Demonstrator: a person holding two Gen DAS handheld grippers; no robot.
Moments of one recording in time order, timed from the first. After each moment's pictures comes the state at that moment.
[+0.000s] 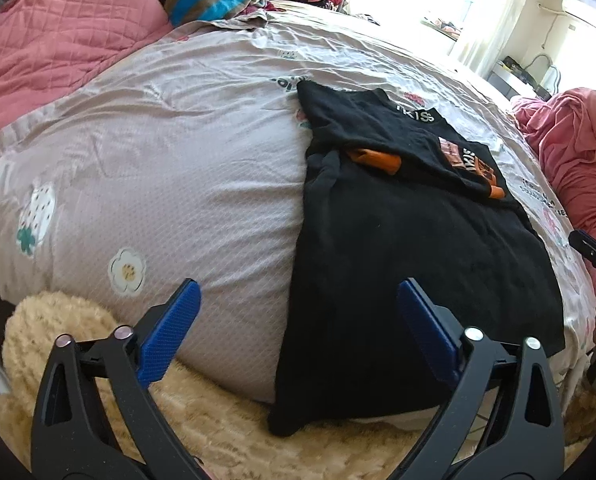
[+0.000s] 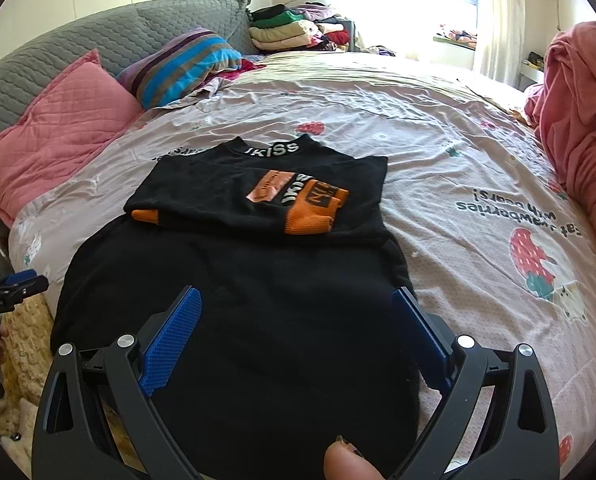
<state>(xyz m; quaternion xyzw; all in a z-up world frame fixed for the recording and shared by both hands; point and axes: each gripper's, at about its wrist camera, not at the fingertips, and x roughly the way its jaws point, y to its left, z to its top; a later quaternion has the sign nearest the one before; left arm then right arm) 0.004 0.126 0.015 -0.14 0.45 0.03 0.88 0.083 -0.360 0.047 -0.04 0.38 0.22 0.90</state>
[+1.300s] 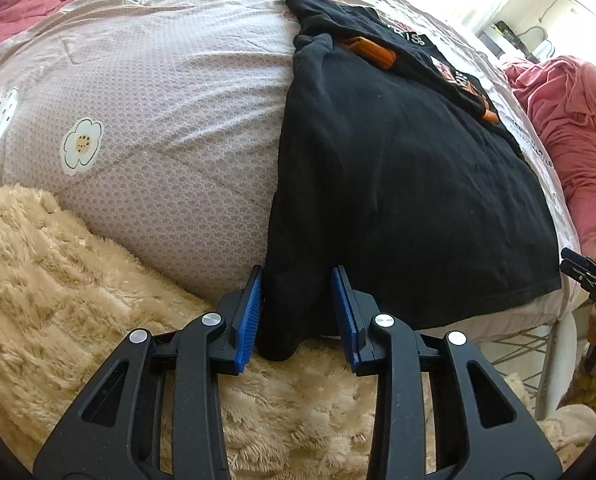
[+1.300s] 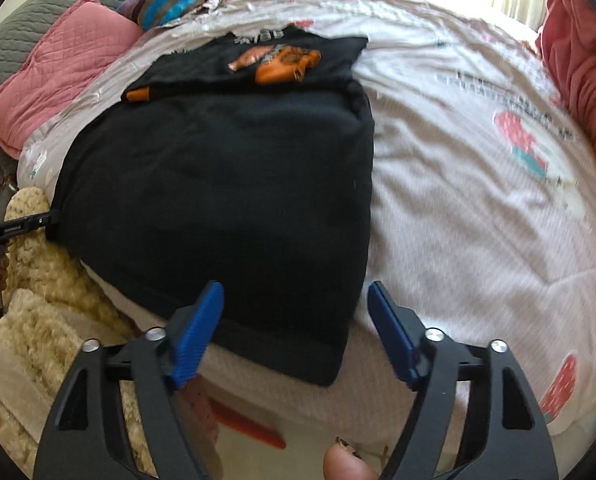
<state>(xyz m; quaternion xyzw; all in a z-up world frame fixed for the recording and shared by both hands) -0.022 0.114 -0.041 -0.16 0.53 -0.03 0.83 0.028 -0.431 -0.011 -0.07 0.52 0.24 0.82</state>
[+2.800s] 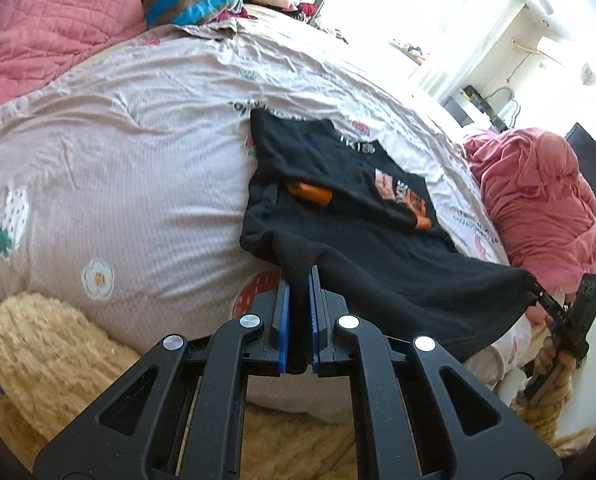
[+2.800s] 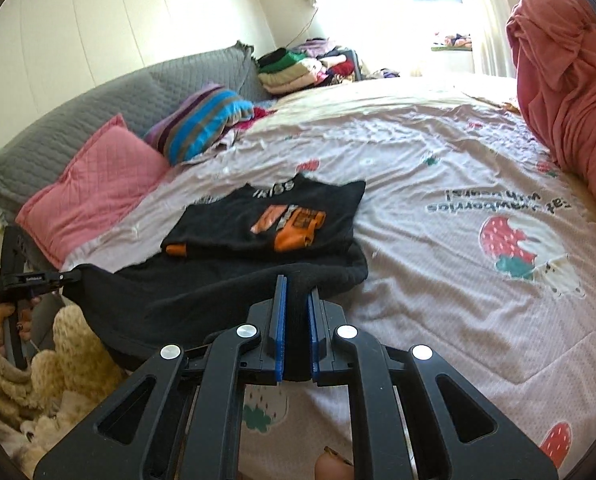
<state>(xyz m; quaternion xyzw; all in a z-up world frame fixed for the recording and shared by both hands) 0.001 0.128 0.068 -0.22 0.41 -0.05 0.88 0.051 -0.464 0.077 0.06 0.33 0.28 0.90</state>
